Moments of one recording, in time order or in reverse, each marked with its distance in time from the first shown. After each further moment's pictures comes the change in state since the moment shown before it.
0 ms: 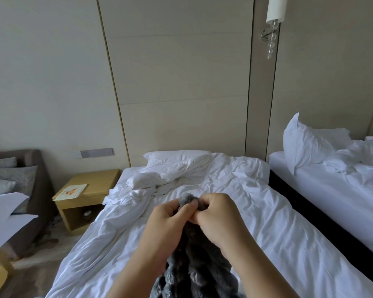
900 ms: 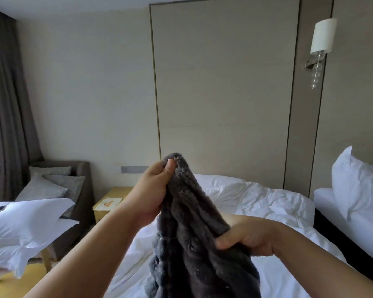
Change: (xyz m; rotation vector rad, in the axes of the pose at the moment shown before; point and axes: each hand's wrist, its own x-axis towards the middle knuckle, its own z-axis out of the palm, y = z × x) left_hand 0.046 0.095 -0.090 -0.296 0.046 0.126; right_hand 0.080 -0.019 -0.014 0.281 -1.171 0.128
